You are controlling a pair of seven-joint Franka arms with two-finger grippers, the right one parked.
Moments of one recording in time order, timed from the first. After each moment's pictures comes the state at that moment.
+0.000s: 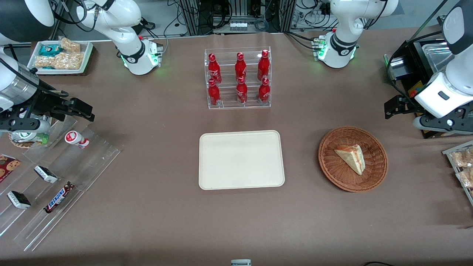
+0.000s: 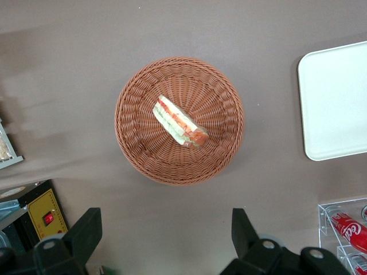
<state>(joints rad) -0.09 0.04 0.01 -1.61 0.02 1.60 0.08</state>
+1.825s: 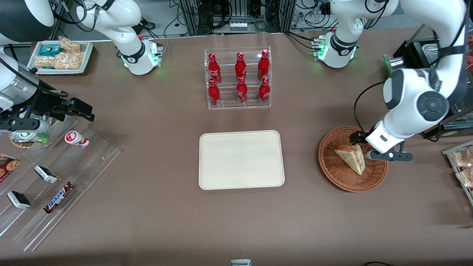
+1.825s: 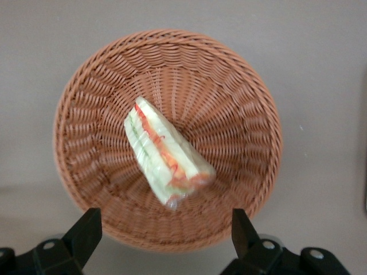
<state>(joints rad) -0.11 0.17 0.01 -2.08 0.02 2.21 -0.09</state>
